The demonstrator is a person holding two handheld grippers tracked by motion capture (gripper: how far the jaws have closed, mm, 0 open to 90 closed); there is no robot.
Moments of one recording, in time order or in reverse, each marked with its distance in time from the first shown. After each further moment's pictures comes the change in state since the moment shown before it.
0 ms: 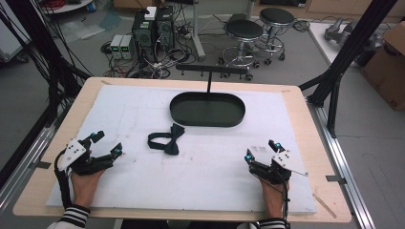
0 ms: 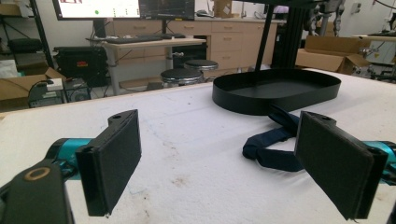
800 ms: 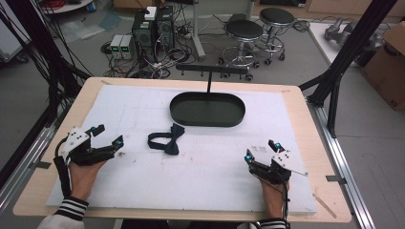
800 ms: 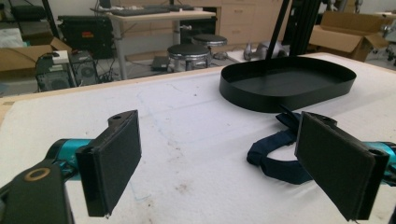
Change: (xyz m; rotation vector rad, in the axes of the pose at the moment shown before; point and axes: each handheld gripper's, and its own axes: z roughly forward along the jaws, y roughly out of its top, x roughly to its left) left arm -0.004 0.040 0.017 0.146 0.035 -0.019; right arm 0.000 0.000 0.000 0.002 0.002 -0.003
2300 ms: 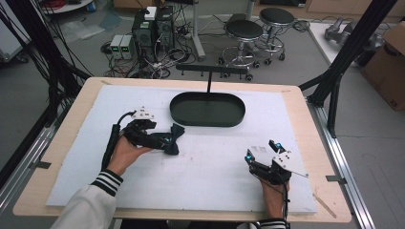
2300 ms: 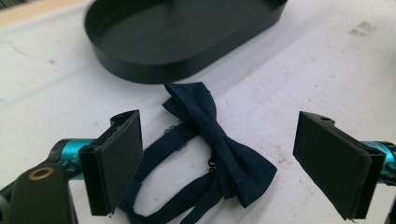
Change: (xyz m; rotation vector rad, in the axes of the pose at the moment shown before) left arm -0.085 0.045 0.114 0.498 -0.270 0.055; right arm 0.000 -0.001 -0.002 -0.019 -0.006 -0.001
